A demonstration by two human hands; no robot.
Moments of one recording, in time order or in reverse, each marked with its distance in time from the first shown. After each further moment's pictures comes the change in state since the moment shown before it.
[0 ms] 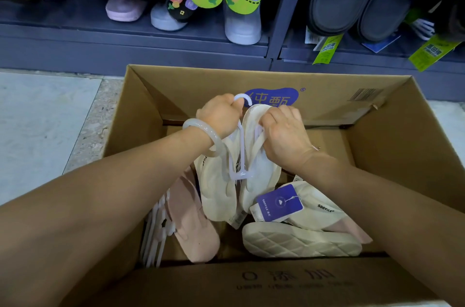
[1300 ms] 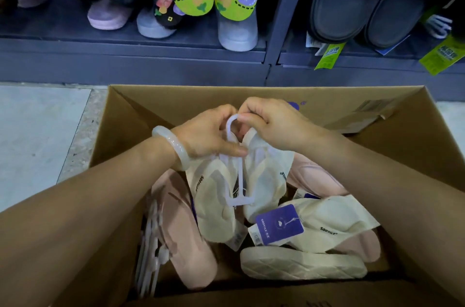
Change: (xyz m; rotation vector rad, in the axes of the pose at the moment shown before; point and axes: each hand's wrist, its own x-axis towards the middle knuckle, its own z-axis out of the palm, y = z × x) left_hand 0.021 -0.008 -0.029 -0.103 -0.436 0.249; right_hand 0.067 0.017 -0.050 0.739 -0.422 0.100
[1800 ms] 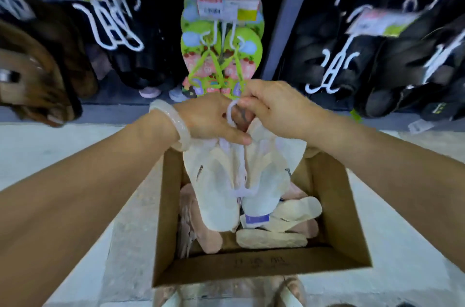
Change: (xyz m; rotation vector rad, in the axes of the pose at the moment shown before) left_hand -0.097 0.275 -0.151 0.176 -0.168 0.041; right_hand -0.022 -0.202 -0.250 -0.072 0.037 -0.083
